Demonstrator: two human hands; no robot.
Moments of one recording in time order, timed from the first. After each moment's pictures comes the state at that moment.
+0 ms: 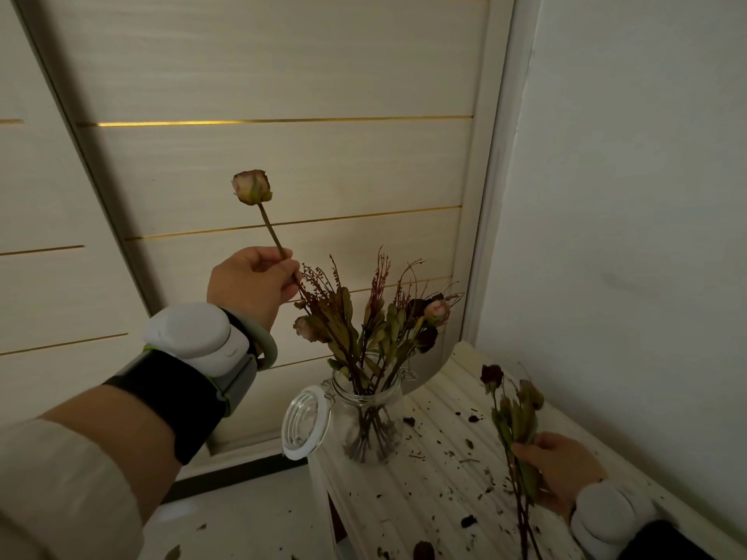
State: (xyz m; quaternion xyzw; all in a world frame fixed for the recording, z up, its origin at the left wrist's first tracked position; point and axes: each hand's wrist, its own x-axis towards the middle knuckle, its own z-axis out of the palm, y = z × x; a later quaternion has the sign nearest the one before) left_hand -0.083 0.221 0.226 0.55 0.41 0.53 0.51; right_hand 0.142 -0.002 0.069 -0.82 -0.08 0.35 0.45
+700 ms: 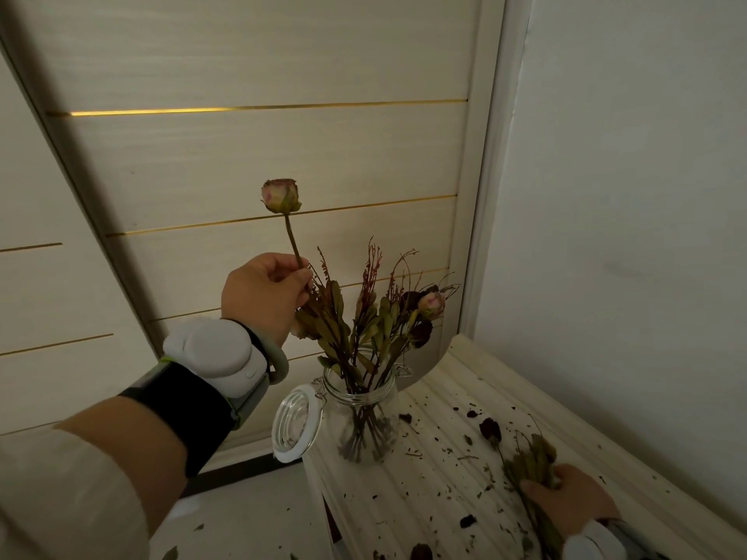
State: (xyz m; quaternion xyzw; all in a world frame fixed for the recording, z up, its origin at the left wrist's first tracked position) left_hand -0.060 0.217 0.205 0.62 0.42 0.49 0.44; right_hand 0.146 -0.019 0.036 -0.93 -0.19 0.26 0.17
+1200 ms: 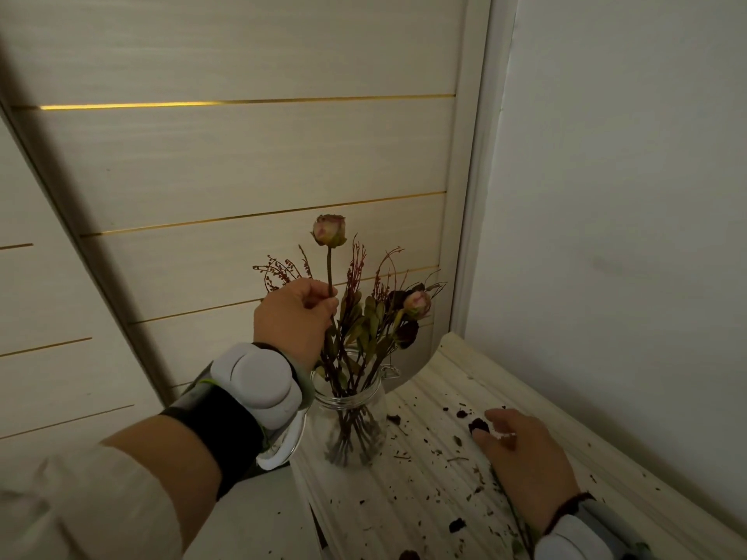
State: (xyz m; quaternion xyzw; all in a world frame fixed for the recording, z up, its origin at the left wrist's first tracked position) left_hand -0.026 0.205 0.171 0.70 0.43 0.42 0.39; right_hand 0.120 0.006 0.068 -0.87 -0.31 0.16 0.36
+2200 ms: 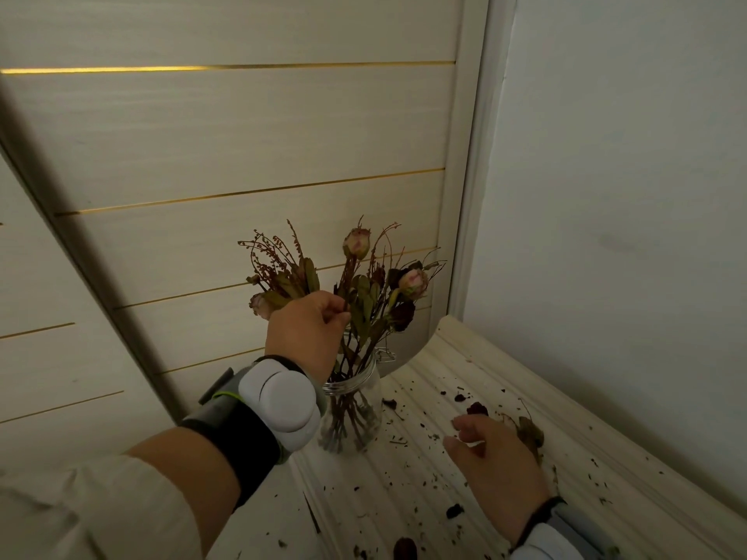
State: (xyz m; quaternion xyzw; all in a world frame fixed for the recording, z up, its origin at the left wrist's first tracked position) left_hand -0.012 0.198 0.137 0.79 0.47 0.31 0.25; right_hand 0.102 0.017 0.042 -0.84 -0.34 0.20 0.37
